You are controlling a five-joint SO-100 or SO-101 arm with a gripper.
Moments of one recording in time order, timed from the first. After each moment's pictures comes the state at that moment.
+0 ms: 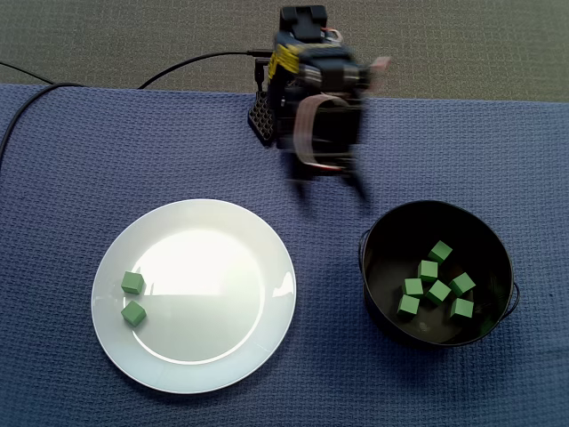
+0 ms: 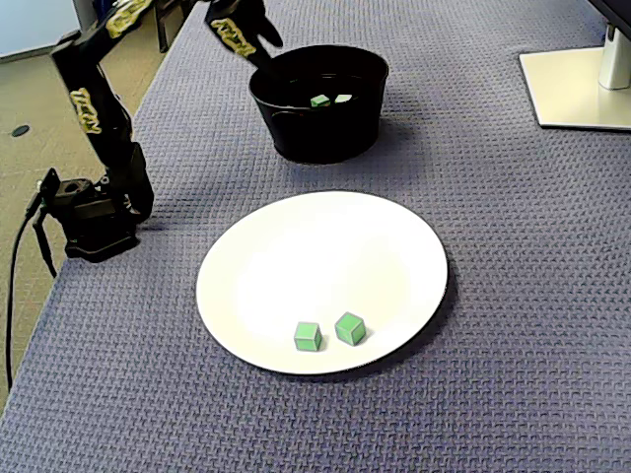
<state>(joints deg) 1.8 99.6 67.6 87.2 -78.9</state>
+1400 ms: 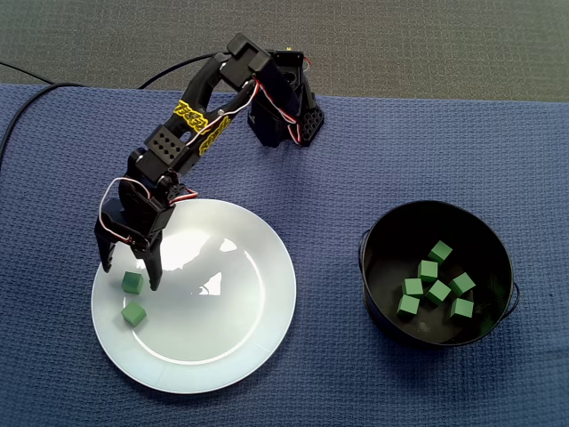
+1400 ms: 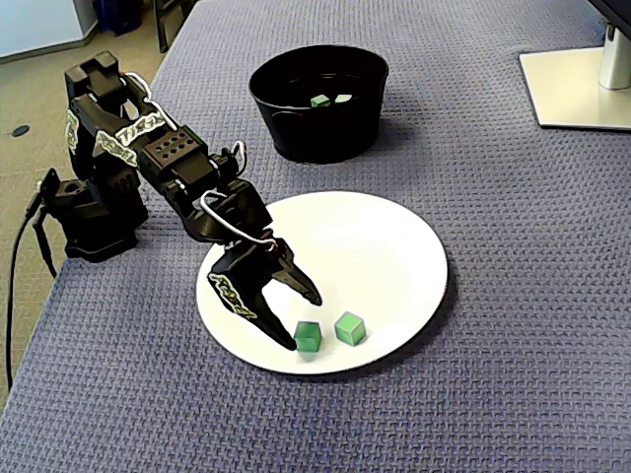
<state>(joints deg) 41.3 65.4 86.5 27.9 -102.0</state>
